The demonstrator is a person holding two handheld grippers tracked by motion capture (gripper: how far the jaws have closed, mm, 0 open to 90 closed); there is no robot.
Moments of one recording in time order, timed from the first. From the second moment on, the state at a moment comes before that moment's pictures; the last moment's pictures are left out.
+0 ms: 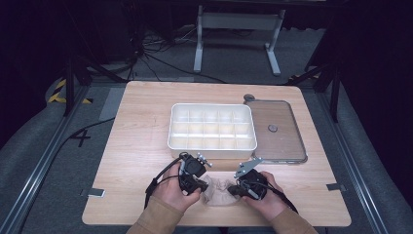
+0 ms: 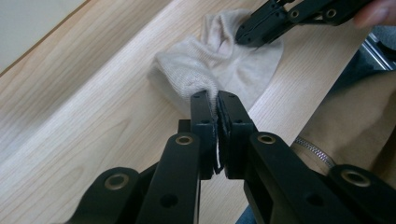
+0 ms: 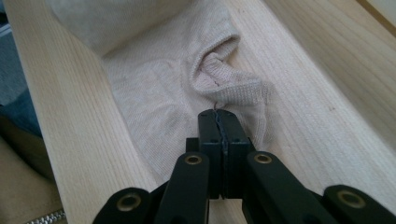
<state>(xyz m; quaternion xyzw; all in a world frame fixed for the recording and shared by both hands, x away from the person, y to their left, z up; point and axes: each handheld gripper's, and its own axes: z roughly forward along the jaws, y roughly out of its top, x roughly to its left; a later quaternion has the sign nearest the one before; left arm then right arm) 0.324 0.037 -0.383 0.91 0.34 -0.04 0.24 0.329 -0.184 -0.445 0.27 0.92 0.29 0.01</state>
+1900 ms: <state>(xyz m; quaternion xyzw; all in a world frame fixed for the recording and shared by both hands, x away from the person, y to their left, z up) 0.325 -0.002 -0.401 0.91 0.28 -0.10 0.30 0.321 -0.191 -0.438 0.28 0.91 0.30 0.03</state>
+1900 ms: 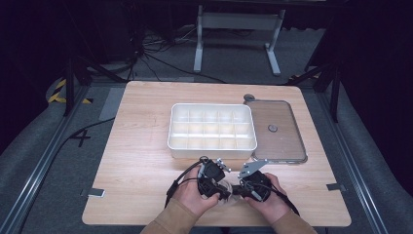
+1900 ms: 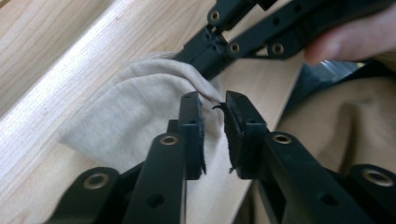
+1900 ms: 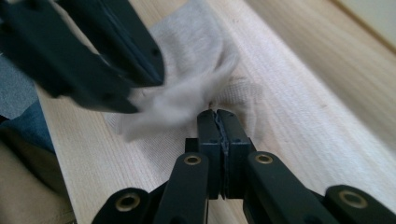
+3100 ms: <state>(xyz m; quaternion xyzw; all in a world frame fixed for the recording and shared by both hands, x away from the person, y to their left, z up) 0.323 0.009 -0.421 0.92 0.30 -0.09 0.24 0.314 -0.179 -0.420 0.25 0.91 0.31 0.05</state>
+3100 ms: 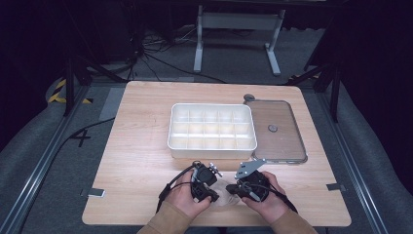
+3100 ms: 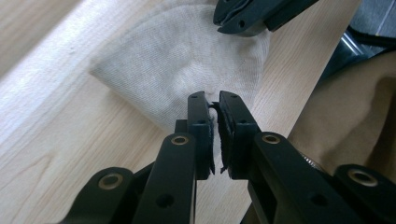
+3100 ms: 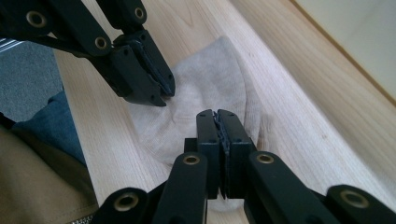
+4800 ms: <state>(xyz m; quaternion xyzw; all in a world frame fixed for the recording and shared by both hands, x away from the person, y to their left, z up) 0.342 0.011 -0.436 0.89 0.36 -0.02 0.26 0.317 -0.185 -0.439 0.27 0.92 0.29 0.05</state>
